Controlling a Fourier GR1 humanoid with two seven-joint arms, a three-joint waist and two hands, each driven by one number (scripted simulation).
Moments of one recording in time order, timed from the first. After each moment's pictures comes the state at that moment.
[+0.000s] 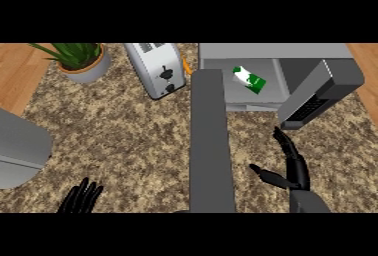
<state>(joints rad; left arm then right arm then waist) 0.57 0.08 -0.09 -1.85 0.14 -0.45 -0.42 -0.35 -0.12 -0.18 -0.39 -0.02 -0.08 -1.06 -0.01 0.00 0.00</state>
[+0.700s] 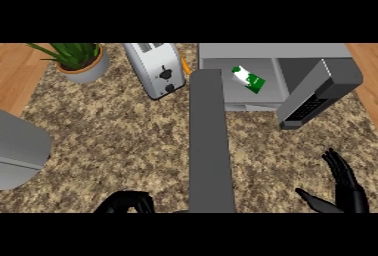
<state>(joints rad) 0.32 0.03 -0.26 -1.65 -0.11 -0.40 -0.39 -0.06 -0.27 -0.22 -0.67 -0.14 0.10 -1.01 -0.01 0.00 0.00</state>
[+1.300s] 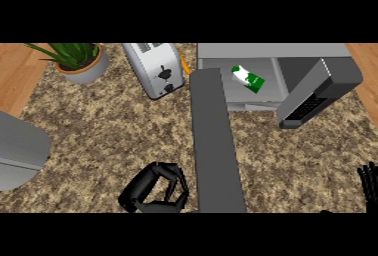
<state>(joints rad) 0.00 0.01 -0.36 -1.36 -0.20 -0.24 -0.33 0.03 -0.37 -0.26 -0.70 -0.20 0.19 -0.99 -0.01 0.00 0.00</state>
